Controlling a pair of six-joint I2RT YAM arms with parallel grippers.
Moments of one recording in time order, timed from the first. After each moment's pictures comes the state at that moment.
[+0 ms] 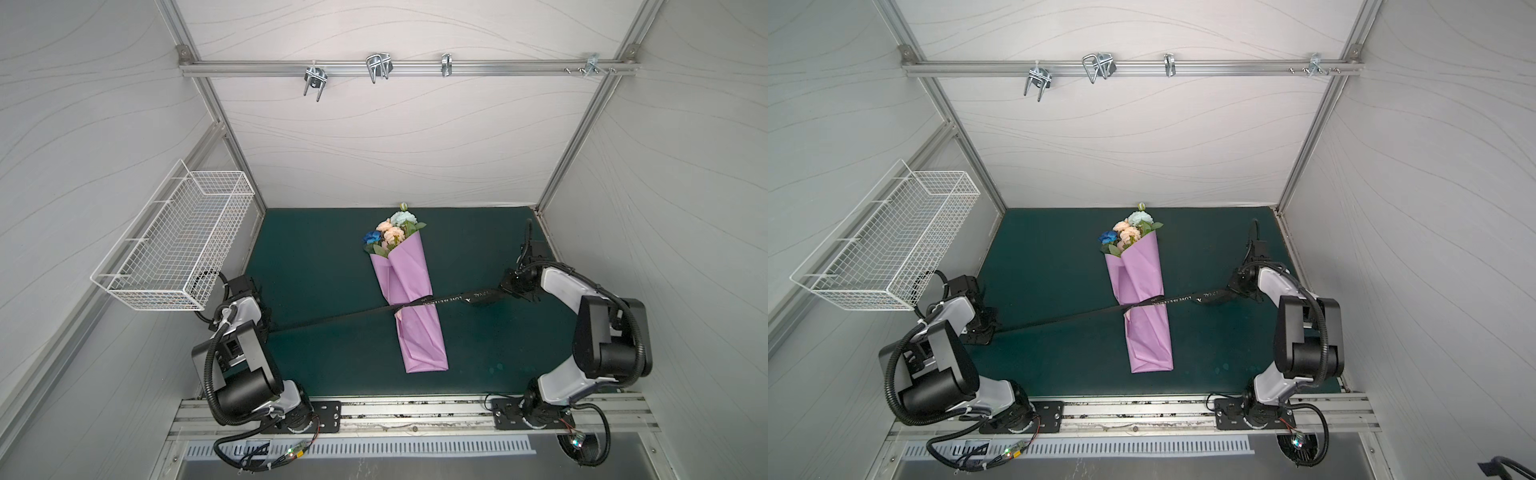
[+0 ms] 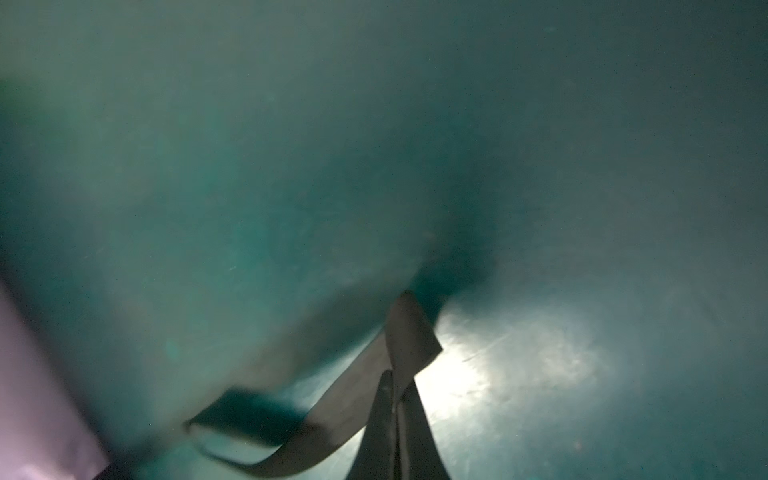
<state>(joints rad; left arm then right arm) 0.58 1.43 0.74 -0.66 -0.19 -1.08 -0.03 1.60 0.94 -0.53 -0.09 0.39</state>
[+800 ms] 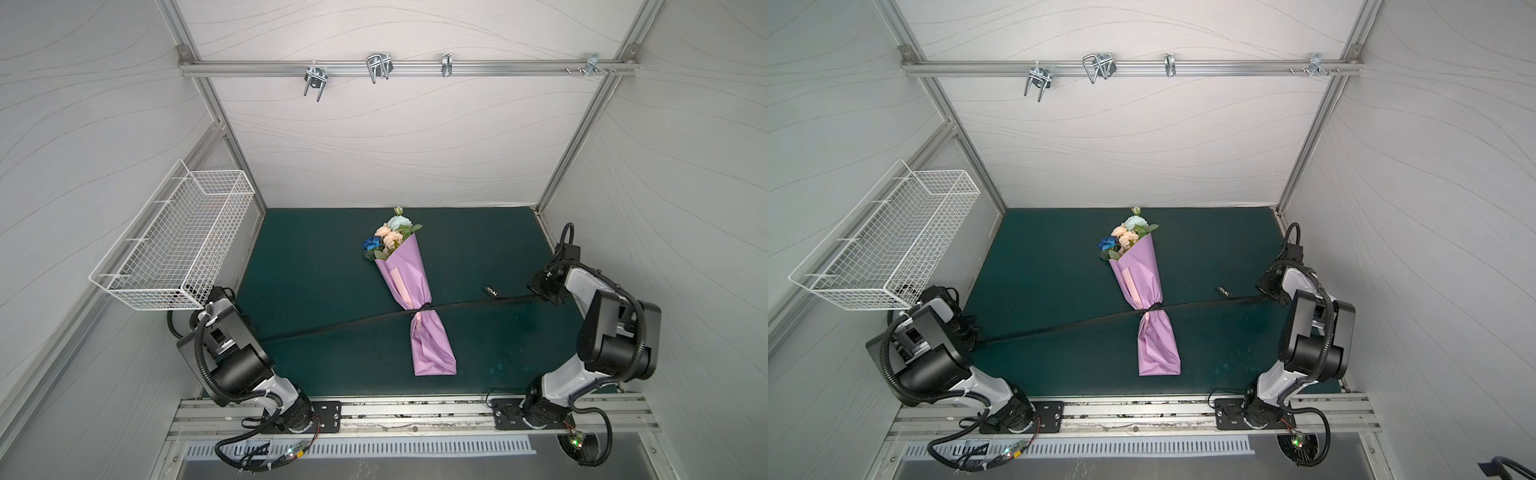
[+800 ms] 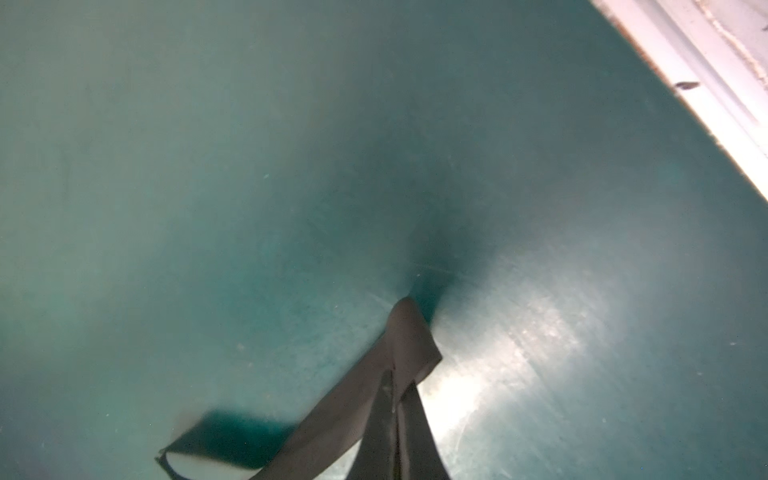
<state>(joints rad) 0.80 1.56 0.82 -0.67 -0.14 -1.05 -0.28 1.61 0.97 -0.53 -0.03 0.40</state>
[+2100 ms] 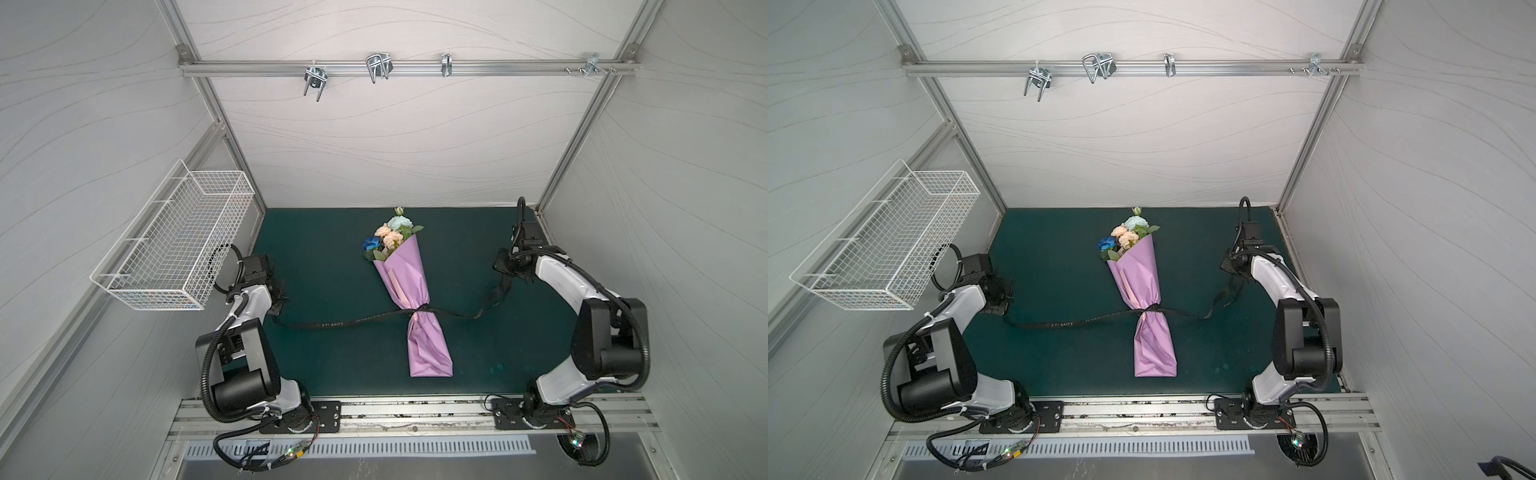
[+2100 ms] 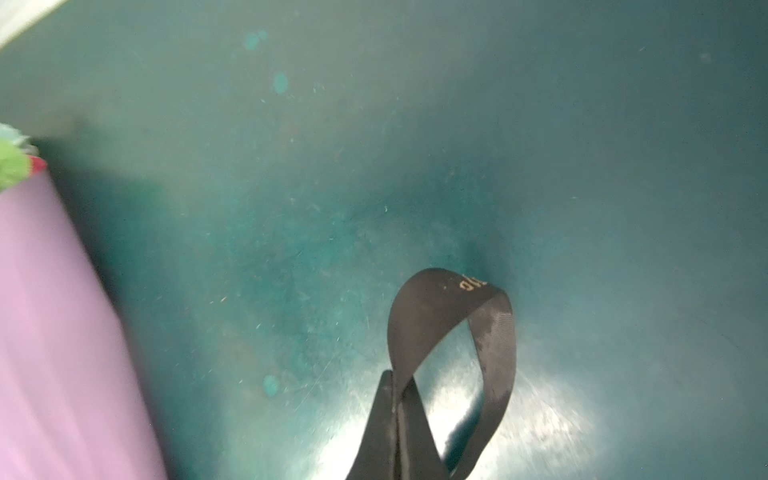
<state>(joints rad) 0.34 1.44 0.83 -0.48 -0.01 -1.13 0.09 1.56 1.12 -0.57 0.00 0.40</state>
